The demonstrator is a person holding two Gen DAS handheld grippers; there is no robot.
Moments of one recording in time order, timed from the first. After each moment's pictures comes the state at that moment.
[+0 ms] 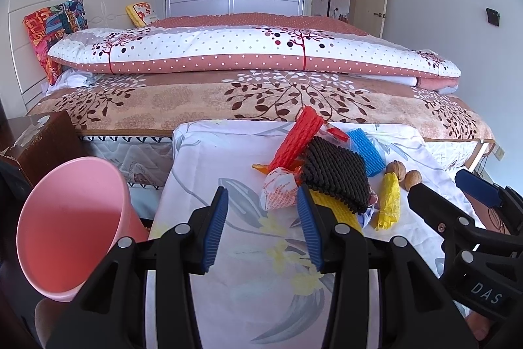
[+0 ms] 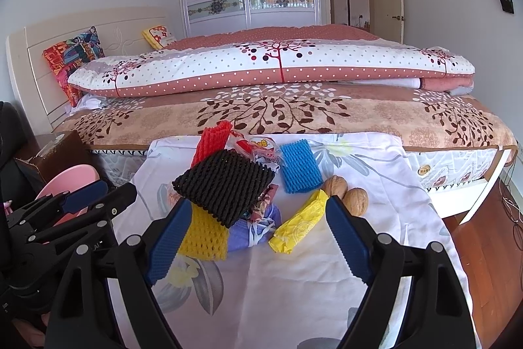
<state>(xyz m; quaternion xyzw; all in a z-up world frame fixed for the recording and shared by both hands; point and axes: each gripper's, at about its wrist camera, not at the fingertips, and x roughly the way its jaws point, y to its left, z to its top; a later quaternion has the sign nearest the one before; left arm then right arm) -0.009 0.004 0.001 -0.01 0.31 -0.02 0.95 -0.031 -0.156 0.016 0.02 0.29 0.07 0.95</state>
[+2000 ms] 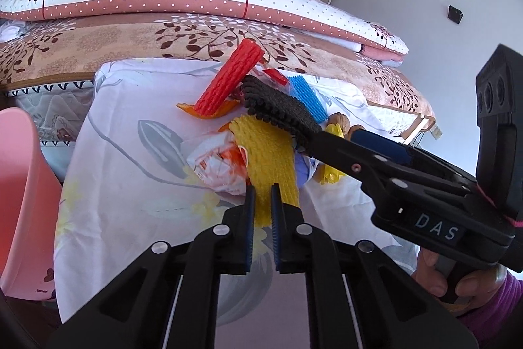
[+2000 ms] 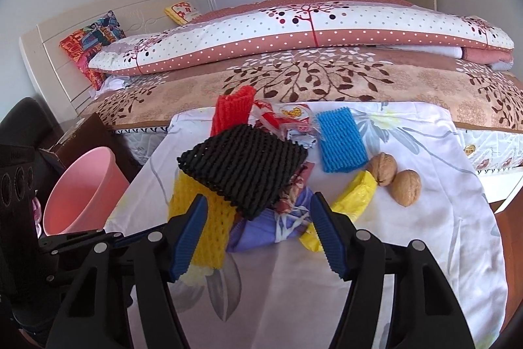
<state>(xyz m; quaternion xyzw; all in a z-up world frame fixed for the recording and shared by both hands) 0.007 0.001 -0.041 -0.08 0.40 -0.18 0.89 0.021 -0.146 -0.017 0.04 0.37 0.17 0.91</state>
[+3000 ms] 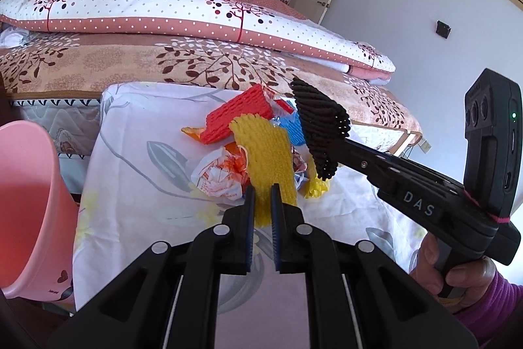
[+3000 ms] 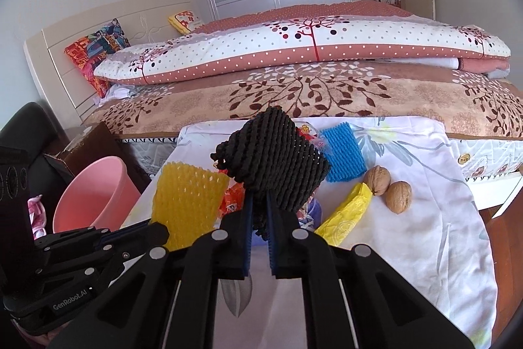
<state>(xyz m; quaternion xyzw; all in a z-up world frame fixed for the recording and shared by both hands) -0.018 0.017 -0.007 -0.10 0.35 -0.20 0.91 -0.007 -0.156 0.015 0.06 0.34 0.15 0.93</state>
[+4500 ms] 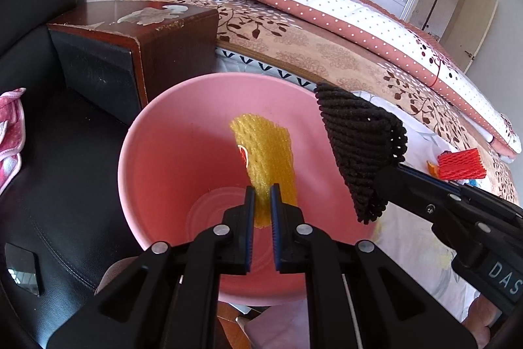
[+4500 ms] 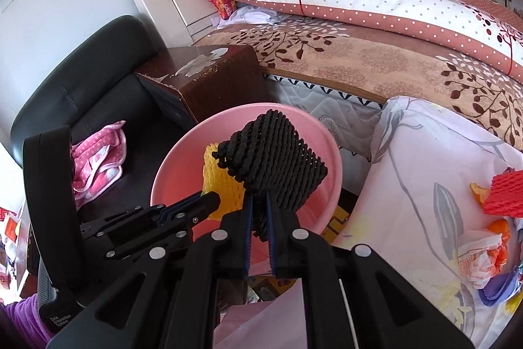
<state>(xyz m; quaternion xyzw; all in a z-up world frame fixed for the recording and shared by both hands) -0.050 0.238 -0.040 -0.17 0.39 0.13 0.89 0.006 0.123 -0.007 -0.03 0.43 0.39 0.81</state>
